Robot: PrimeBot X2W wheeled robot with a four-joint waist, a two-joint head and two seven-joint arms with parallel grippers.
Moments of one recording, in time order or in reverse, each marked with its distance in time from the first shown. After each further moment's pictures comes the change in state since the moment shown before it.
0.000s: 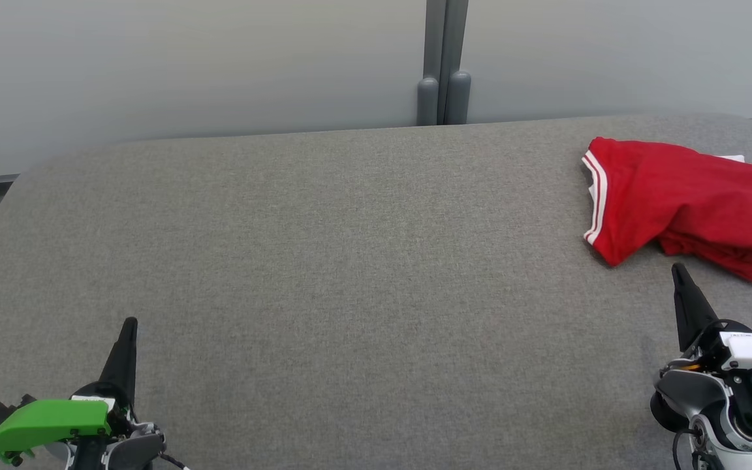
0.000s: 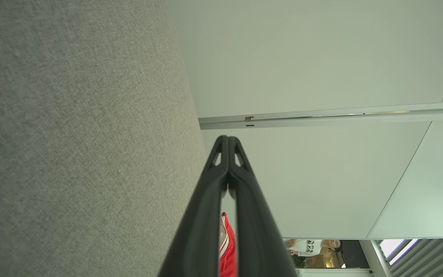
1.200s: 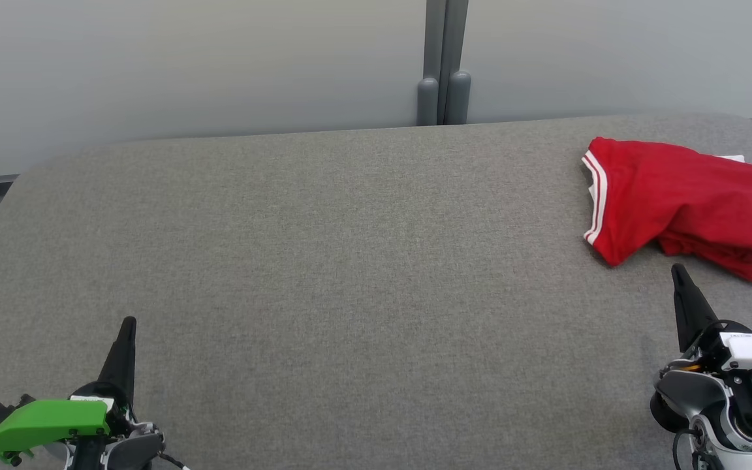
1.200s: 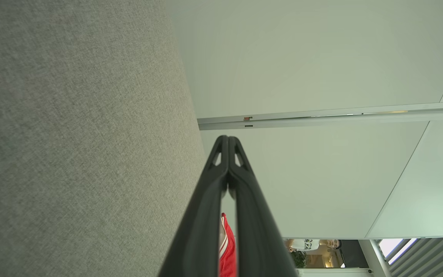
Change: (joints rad) left arm -0.001 0.000 0.003 0.002 0.000 -0.007 0.001; right arm 0.000 0.002 -0.004 0.004 0.000 0.000 0.005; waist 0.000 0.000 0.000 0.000
